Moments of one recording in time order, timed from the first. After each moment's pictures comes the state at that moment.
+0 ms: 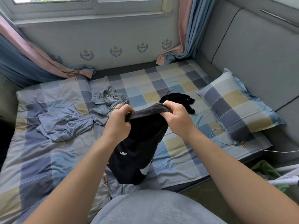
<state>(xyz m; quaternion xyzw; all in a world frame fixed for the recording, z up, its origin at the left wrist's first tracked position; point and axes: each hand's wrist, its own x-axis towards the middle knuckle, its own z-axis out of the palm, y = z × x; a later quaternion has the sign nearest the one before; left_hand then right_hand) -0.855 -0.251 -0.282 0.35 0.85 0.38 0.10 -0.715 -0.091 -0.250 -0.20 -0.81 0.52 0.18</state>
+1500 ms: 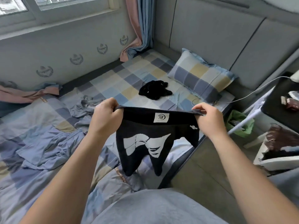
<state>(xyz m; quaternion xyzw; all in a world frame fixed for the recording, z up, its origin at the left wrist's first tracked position) -0.904 -0.352 -0.230 0.45 0.80 0.37 0.11 -0.619 -0.212 -0.265 -0.53 -0.75 0.26 0.29</state>
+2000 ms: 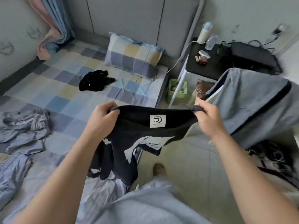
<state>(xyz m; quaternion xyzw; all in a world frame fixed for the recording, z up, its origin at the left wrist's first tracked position) -0.796 -0.392 -0.257 0.60 0.64 0.35 0.34 -0.483 -0.407 -0.242 -0.64 -0.61 0.29 0.38</state>
